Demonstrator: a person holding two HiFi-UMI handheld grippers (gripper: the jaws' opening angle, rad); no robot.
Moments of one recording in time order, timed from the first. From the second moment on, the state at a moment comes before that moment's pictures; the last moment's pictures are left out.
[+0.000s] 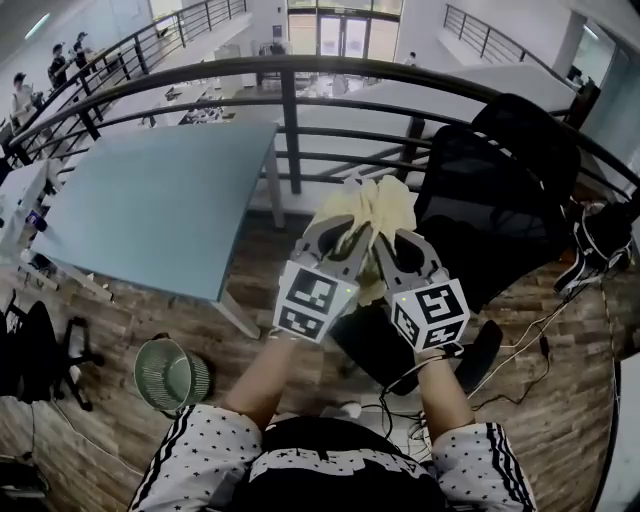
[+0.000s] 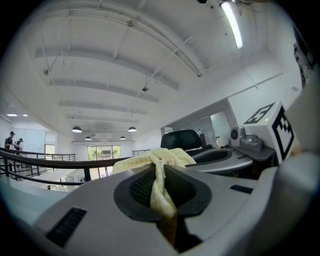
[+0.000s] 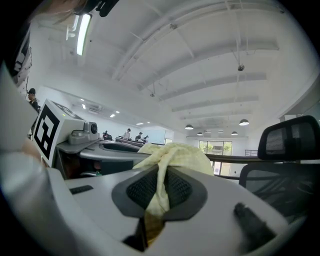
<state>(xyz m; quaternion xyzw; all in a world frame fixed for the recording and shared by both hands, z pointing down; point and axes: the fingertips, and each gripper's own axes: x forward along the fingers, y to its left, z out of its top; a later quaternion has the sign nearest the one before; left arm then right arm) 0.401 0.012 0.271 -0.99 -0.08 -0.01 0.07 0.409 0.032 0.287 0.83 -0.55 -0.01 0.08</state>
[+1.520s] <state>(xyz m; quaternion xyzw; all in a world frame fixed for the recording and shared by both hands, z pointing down) 0.083 -0.265 0.260 -0.97 0.25 -0.02 0.04 0.102 -0.255 0.275 0.60 -0.80 -0.02 0.07</state>
